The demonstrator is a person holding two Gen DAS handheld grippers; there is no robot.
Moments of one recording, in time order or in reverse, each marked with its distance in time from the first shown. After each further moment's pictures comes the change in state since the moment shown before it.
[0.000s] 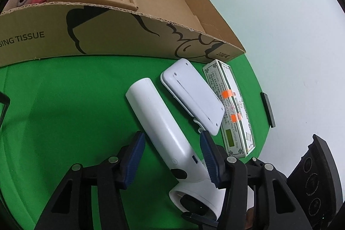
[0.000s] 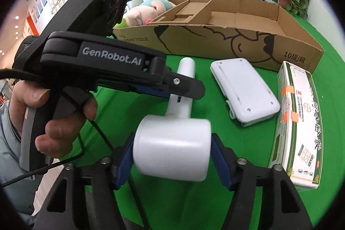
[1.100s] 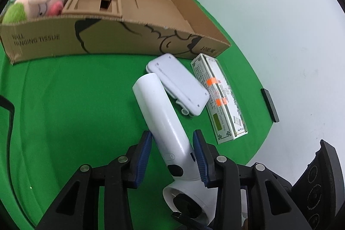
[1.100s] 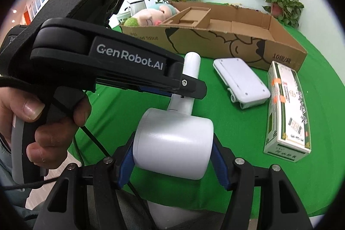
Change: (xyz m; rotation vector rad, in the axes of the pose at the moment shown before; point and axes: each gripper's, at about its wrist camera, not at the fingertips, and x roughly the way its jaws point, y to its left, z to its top) left arm -0.059 -0.032 -0.038 0.060 -0.083 0.082; right arm -0.025 0.026 -0.022 -0.028 -0.058 -0.075
